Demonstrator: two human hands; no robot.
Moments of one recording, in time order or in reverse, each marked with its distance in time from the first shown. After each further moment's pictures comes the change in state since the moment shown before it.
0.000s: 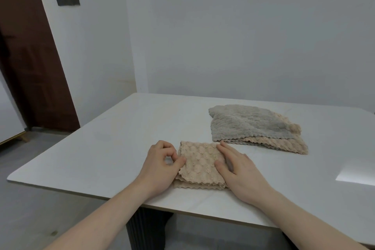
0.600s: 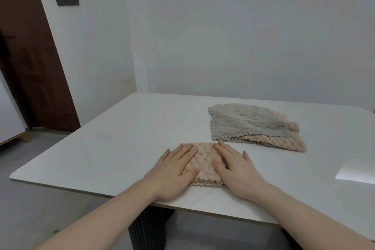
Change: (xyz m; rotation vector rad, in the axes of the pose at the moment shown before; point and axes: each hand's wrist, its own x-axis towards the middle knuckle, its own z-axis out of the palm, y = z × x) left_hand -0.004 0.011 0.012 0.558 -0.465 0.183; right_hand 0.003 -0.009 -0.002 -0.081 -0.104 0.034
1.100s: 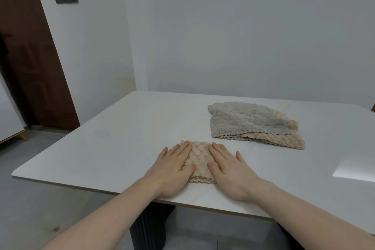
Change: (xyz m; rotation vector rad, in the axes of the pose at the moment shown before) left_hand -0.003 0.000 0.001 -0.021 -0.015 -0.078; right_hand -0.005 -0.013 0.005 -0.170 -0.177 -0.023
